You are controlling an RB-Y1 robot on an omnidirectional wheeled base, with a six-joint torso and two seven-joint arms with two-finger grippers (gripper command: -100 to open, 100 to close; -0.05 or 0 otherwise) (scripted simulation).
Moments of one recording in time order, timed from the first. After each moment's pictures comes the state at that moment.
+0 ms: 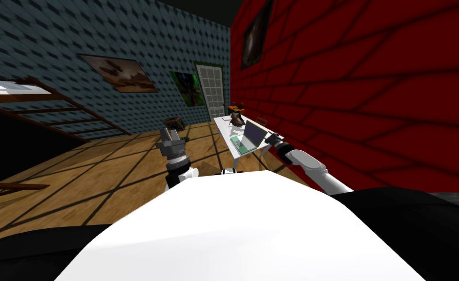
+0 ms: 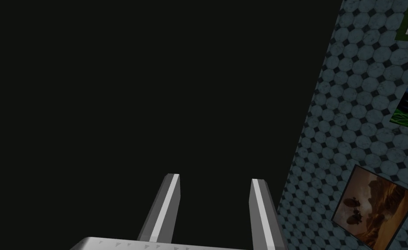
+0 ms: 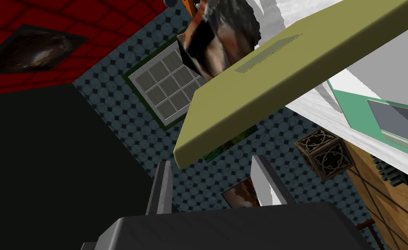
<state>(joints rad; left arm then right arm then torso) 0.47 0.00 0.00 -2.28 0.08 -0.64 -0.06 0.36 -0.91 -0.11 -1.93 1.25 -0.02 0.42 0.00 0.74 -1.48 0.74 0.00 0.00</state>
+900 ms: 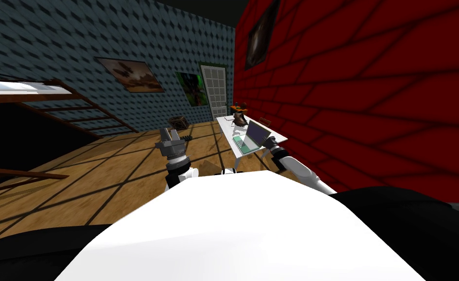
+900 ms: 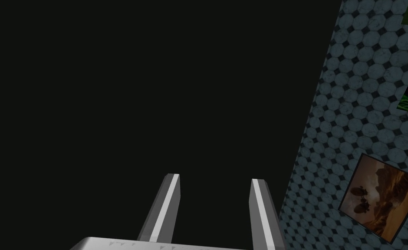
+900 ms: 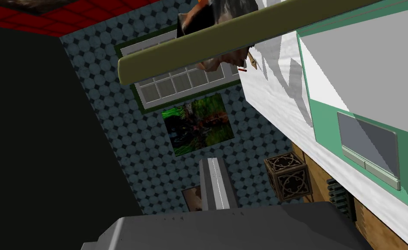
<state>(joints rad) 0.47 0.00 0.00 -2.28 0.08 -0.64 -0.06 0.43 -0.82 -0.01 -2.02 1.50 0.14 0.58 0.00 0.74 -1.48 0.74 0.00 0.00</state>
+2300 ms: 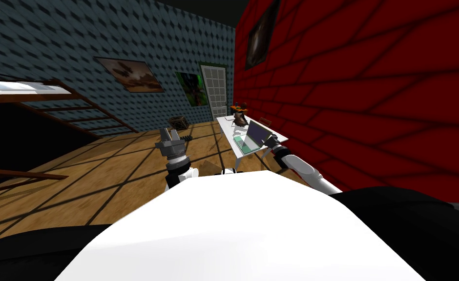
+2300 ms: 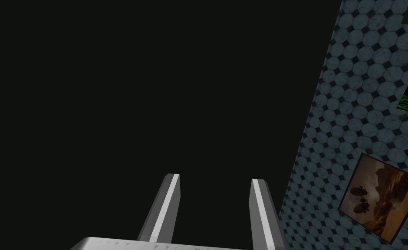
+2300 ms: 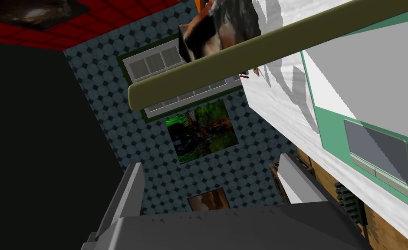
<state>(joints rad) 0.47 0.00 0.00 -2.28 0.08 -0.64 -0.06 0.42 -0.86 -0.04 -1.98 1.44 0.13 0.55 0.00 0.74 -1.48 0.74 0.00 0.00</state>
